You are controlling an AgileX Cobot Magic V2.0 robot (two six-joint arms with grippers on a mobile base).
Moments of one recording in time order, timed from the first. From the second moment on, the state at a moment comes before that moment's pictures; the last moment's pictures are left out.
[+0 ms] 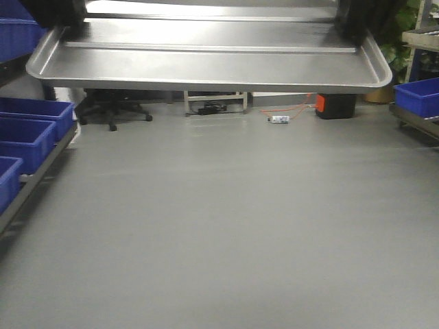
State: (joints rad) left arm -0.76 1.43 -1.42 0.25 1.16 -0.70; right arm 0.62 1.41 -1.34 -0.23 1.09 0.56
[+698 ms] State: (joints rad) left arm -0.76 1.43 -1.42 0.24 1.16 -0.70; right arm 0.62 1.41 -1.34 -0.23 1.09 0.56
